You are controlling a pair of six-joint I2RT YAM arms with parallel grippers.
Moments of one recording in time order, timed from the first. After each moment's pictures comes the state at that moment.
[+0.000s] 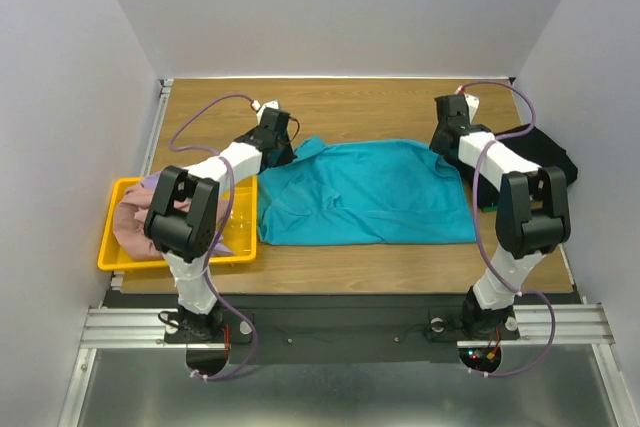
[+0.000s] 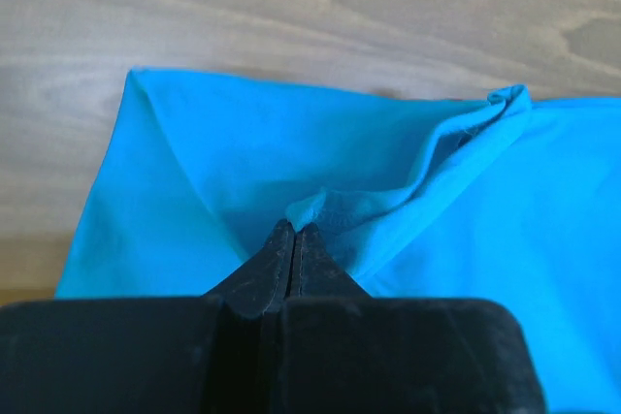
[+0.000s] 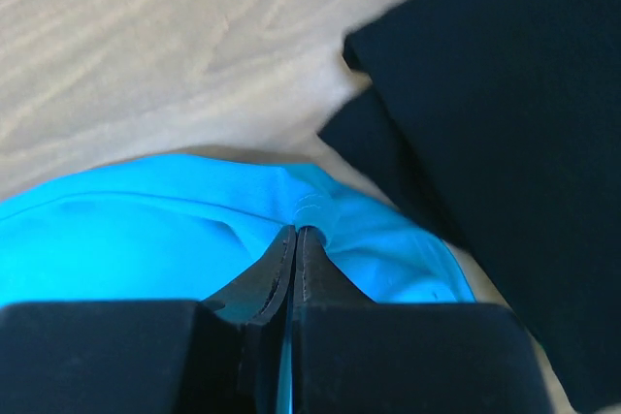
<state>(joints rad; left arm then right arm) -0.41 1.84 1.24 -0.21 -0.16 -0.56 0.14 1.79 1.28 -0.33 0.38 0.44</state>
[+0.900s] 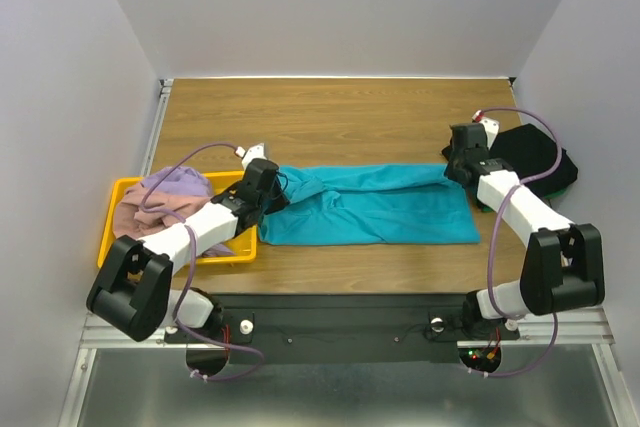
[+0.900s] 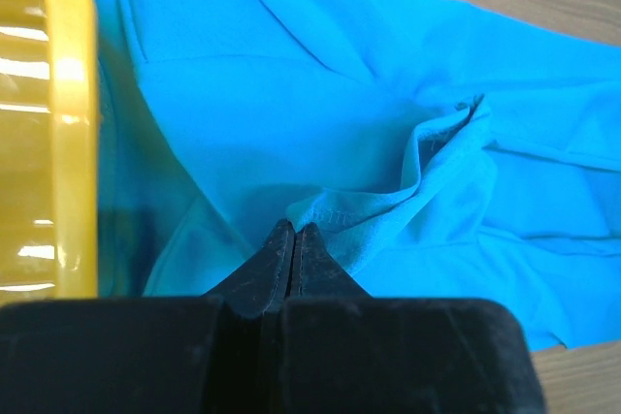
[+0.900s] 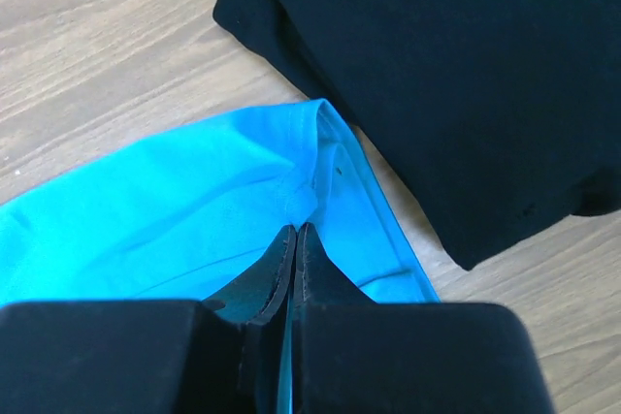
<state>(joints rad) -0.52 1.31 0.68 -0.11 -0.18 -0.72 0.14 1.41 0.93 -0.33 0.43 0.42</state>
